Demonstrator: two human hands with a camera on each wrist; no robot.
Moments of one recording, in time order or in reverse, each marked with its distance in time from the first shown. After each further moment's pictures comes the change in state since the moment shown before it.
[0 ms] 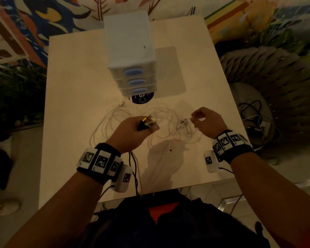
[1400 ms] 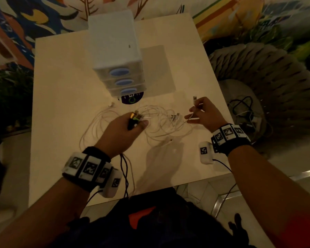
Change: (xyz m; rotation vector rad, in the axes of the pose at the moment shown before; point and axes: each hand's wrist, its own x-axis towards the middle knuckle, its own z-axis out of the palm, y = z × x) left_hand -0.003 0.018 0.008 0.163 0.102 0.031; right_hand 0.010 0.010 -0.022 0.620 -0.021 0.065
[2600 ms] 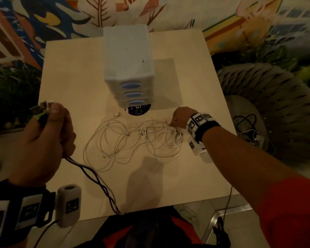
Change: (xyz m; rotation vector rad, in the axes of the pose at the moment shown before) left_hand -0.038 -0.027 -0.122 -0.803 0.323 -0.056; right_hand 0.092 -0.039 0.078 -1.392 -0.374 0.043
